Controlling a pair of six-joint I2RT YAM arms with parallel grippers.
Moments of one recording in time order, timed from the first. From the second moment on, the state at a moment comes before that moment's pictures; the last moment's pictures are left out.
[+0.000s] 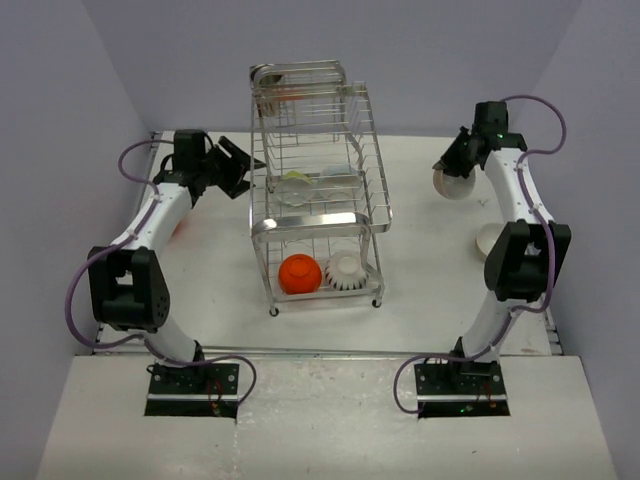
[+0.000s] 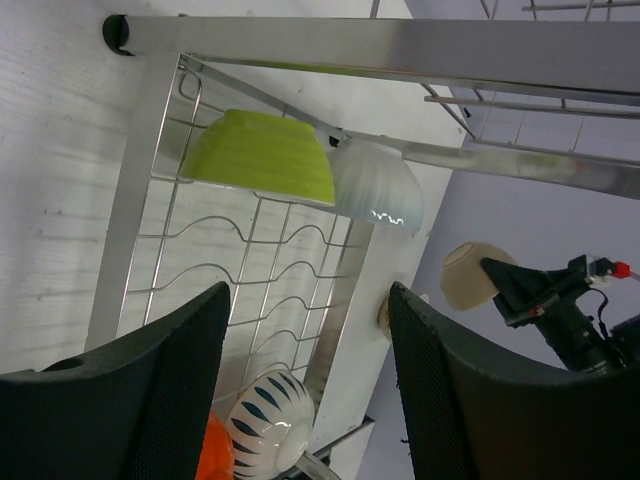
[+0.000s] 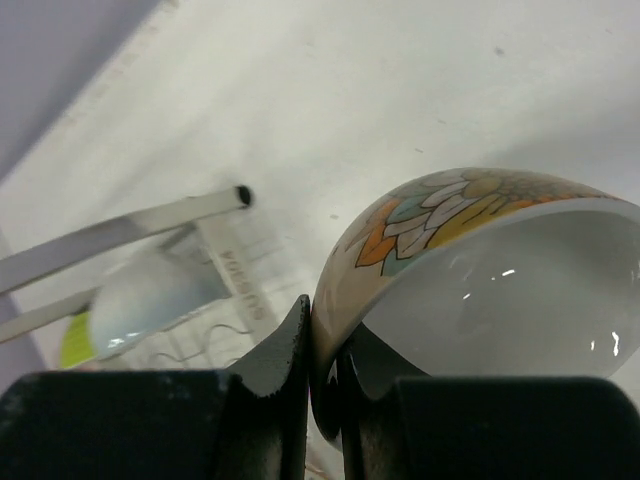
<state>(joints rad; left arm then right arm) -0.06 1.63 1.31 -0.32 0.42 -1.02 -0.06 1.84 1.75 -0.71 -0.18 0.65</state>
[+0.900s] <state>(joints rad) -0.08 1.72 1.42 -0.36 0.42 -1.01 -0.10 2.26 2.10 -1.15 0.25 0.35</state>
